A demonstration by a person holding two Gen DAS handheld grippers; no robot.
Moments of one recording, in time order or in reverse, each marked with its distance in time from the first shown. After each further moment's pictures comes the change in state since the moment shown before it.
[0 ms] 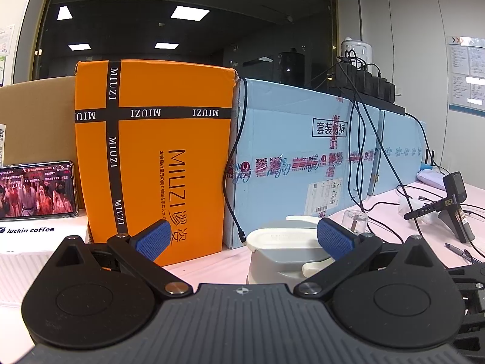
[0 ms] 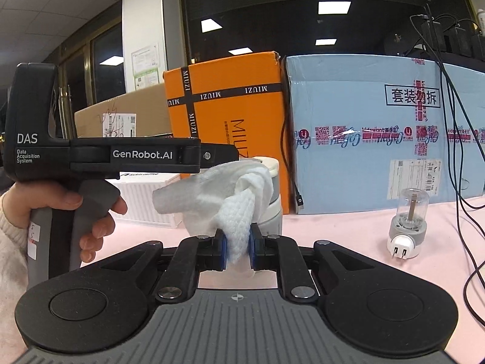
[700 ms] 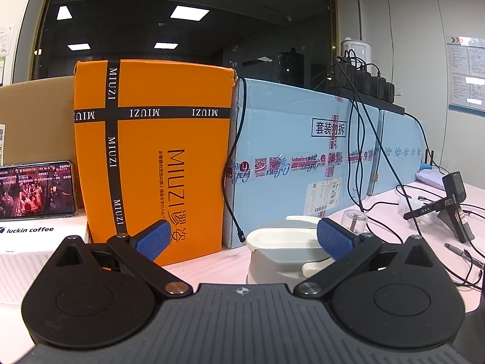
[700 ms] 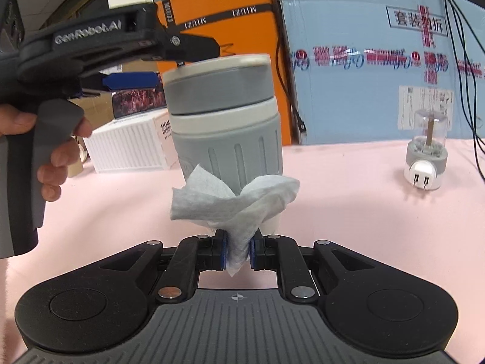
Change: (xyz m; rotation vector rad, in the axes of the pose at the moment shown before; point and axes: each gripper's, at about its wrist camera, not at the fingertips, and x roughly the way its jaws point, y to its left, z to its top) left arm -0.001 -0.001 0.000 0.001 0.000 -0.002; right arm 0.039 -0.011 -0.039 0.069 0.219 0.013
